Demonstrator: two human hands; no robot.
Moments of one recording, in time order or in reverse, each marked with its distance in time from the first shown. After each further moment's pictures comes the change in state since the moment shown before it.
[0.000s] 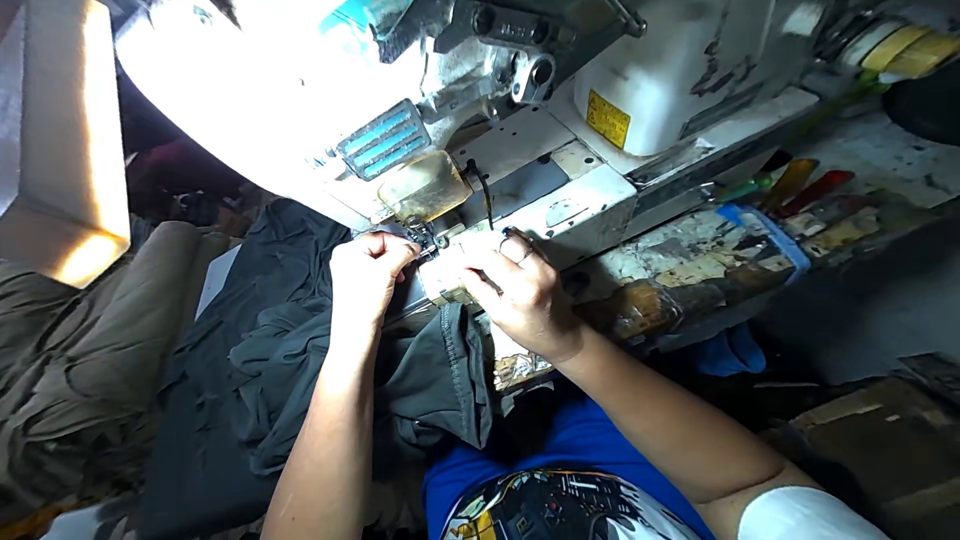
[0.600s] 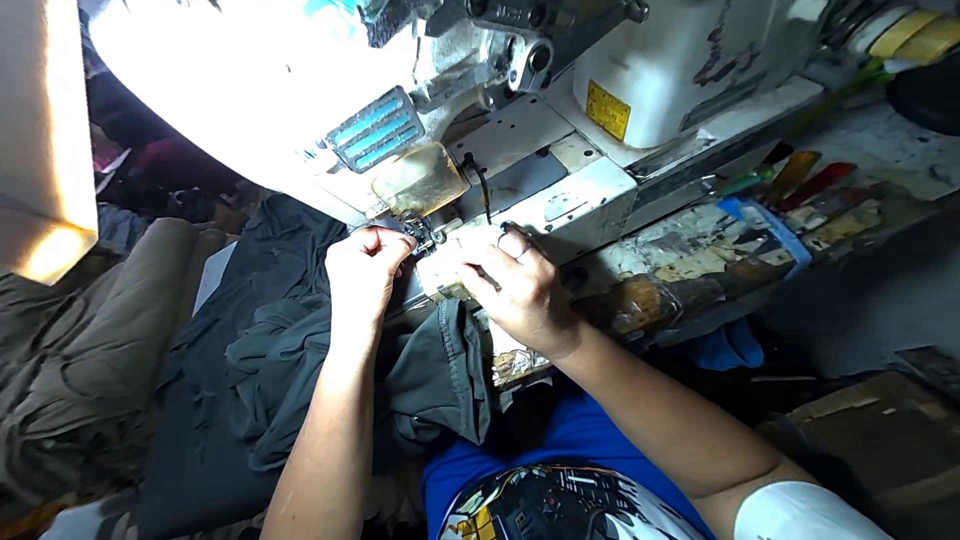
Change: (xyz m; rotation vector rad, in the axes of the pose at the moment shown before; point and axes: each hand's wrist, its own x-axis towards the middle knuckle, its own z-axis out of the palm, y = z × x) left_hand -0.003 -0.003 0.003 -0.014 0.046 0.038; right_hand -0.001 -0.001 0.001 0.011 0.018 0.006
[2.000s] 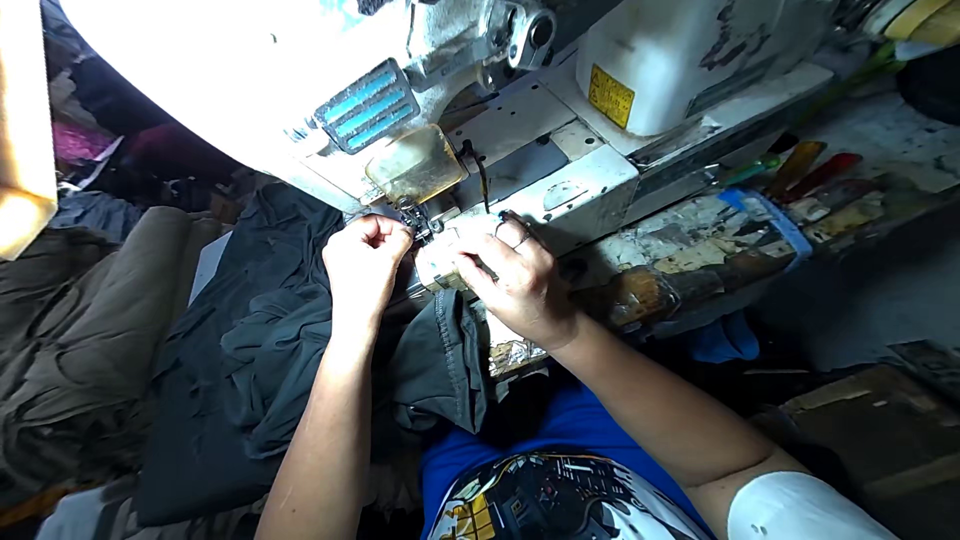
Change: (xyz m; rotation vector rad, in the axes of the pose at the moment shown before) left_hand -0.002 0.000 0.000 0.205 0.008 0.051; right_hand -0.001 0.000 -0.001 0.017 -0.018 0.020
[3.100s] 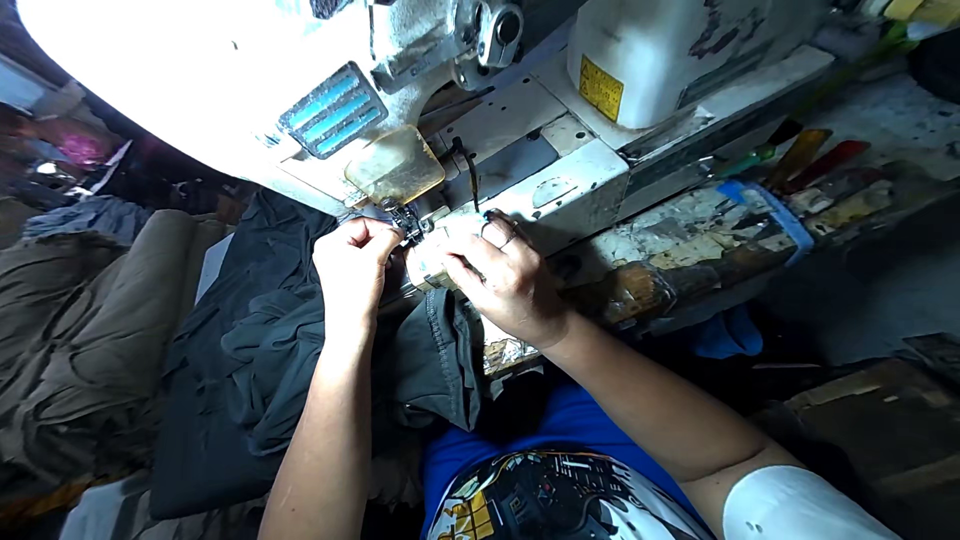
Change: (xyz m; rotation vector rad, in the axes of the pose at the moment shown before) left_hand -0.003 0.008 0.003 -0.156 0.037 -0.084; right_hand 0.000 0.000 0.000 0.029 -0.010 0.002
